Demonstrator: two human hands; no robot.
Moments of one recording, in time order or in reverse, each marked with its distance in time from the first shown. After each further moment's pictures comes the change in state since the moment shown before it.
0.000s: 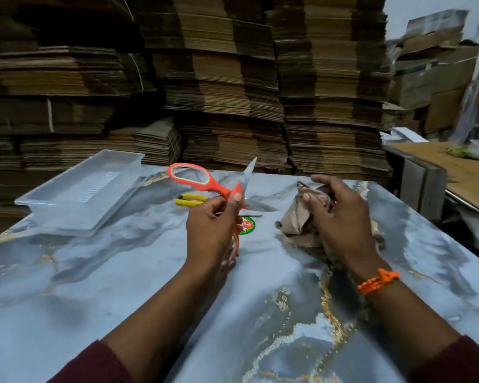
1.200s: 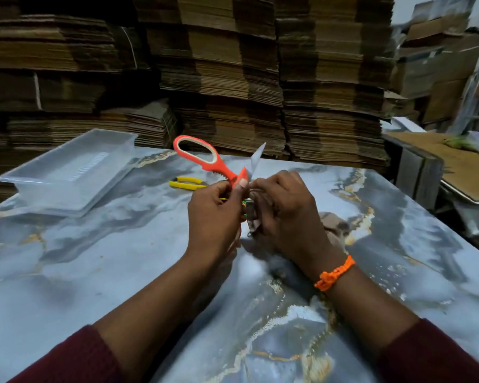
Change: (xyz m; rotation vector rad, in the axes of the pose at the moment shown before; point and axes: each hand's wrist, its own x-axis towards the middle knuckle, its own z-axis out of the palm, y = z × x) left_hand 0.001 -0.009 0.006 0.184 0.006 0.151; right_hand -0.024 -0.037 0.045 -0.113 -0.075 -0.465
